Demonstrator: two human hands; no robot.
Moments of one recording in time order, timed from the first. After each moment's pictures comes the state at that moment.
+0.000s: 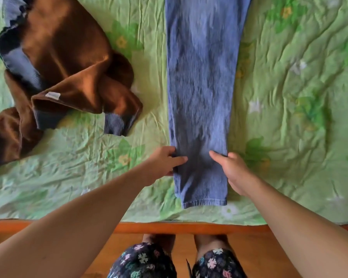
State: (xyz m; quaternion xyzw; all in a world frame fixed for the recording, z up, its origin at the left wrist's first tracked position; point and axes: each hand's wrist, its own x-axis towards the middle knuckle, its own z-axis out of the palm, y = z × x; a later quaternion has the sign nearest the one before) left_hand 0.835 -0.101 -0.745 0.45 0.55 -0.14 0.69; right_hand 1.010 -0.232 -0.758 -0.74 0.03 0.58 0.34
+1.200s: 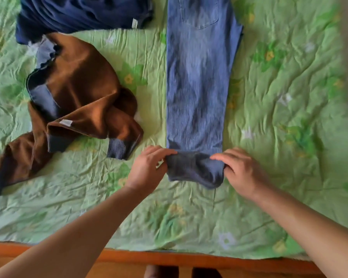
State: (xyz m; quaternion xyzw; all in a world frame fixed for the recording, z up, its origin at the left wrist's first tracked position) left_hand 0.829 -0.073 -0.707 0.84 0.39 0.15 0.35; right_hand 1.070 -0.208 -0.704 -0.74 -0.60 0.20 0.22
